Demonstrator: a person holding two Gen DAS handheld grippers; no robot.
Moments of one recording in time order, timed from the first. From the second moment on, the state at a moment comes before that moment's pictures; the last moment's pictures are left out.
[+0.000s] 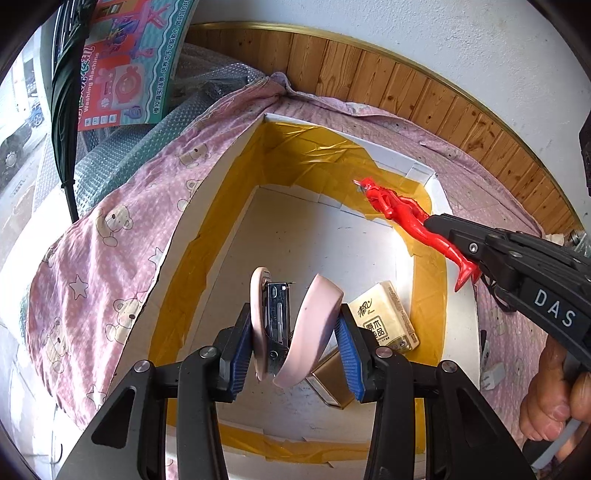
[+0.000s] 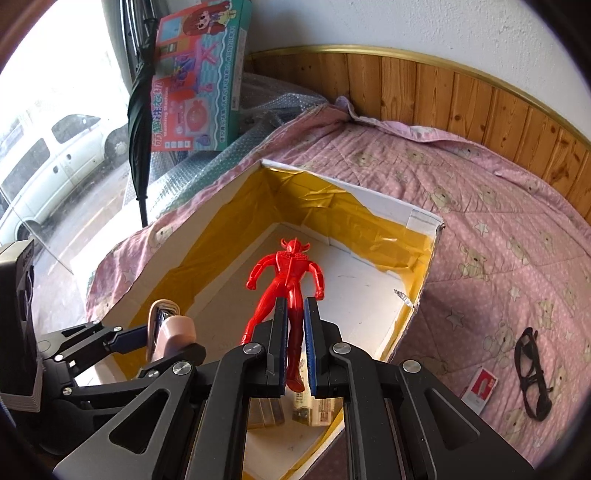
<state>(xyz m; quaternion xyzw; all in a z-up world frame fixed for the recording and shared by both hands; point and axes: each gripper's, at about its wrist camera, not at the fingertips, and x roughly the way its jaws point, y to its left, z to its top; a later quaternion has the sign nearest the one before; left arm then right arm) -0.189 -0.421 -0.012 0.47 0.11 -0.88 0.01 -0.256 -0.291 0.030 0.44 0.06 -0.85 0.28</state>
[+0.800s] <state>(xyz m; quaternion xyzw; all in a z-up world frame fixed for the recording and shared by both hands) -0.178 -0.428 -0.019 0.48 0.15 -0.86 0.01 -0.228 -0.251 0.008 0.47 -0.11 -0.82 0.32</state>
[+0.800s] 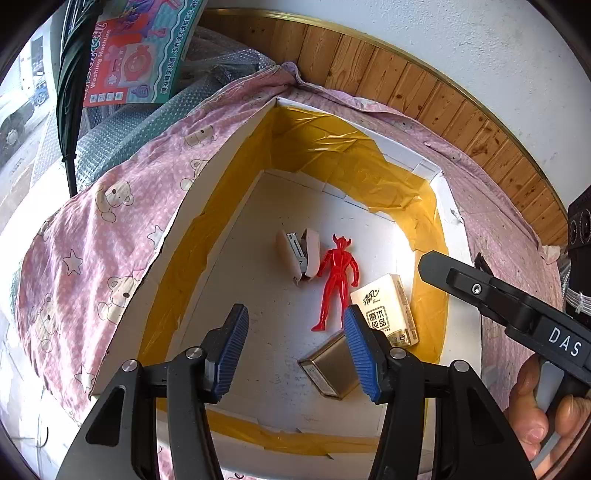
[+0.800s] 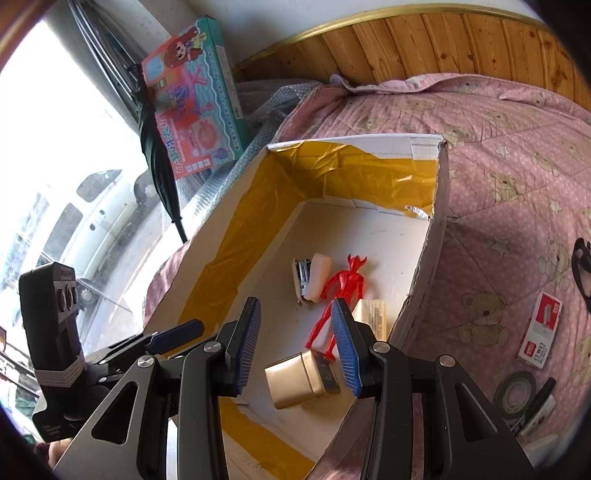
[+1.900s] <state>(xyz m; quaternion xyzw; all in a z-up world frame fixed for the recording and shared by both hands) -0.088 -0.326 0.041 0.44 0.07 -0.89 -0.03 -0.091 -0.141 0.045 0.40 -0.18 -0.84 0.31</state>
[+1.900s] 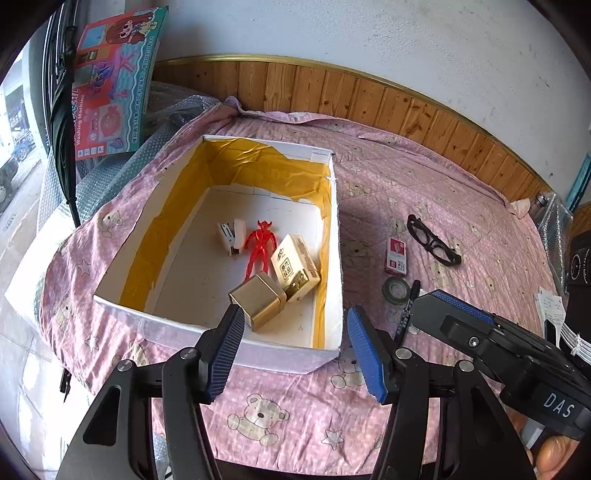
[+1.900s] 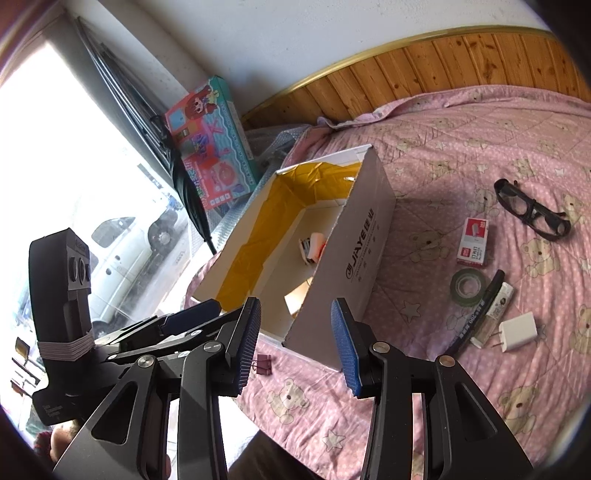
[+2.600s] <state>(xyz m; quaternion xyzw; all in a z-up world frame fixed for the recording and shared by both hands) -0.092 -0.209 0.000 0.49 0.01 -0.87 -0.10 -0.085 -0.013 -0.008 0.42 -0.26 -0.84 0.22</state>
